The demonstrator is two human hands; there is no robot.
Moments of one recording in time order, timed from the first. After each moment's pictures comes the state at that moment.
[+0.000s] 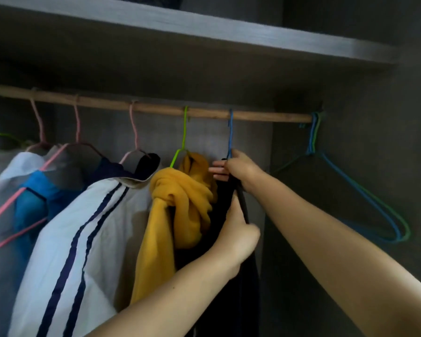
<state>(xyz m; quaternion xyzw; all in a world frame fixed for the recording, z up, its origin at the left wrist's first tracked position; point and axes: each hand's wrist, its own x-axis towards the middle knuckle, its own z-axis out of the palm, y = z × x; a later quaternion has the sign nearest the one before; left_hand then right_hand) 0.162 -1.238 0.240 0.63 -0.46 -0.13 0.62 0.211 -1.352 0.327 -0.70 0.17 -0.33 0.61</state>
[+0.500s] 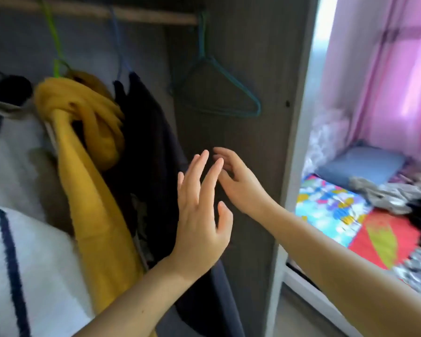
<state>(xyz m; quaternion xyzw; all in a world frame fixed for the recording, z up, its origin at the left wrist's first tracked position) 0.088 -1.150 0.123 0.47 -0.67 0.19 0.54 0.004 -1.248 0.148 -0.77 0.30 -0.46 0.33</state>
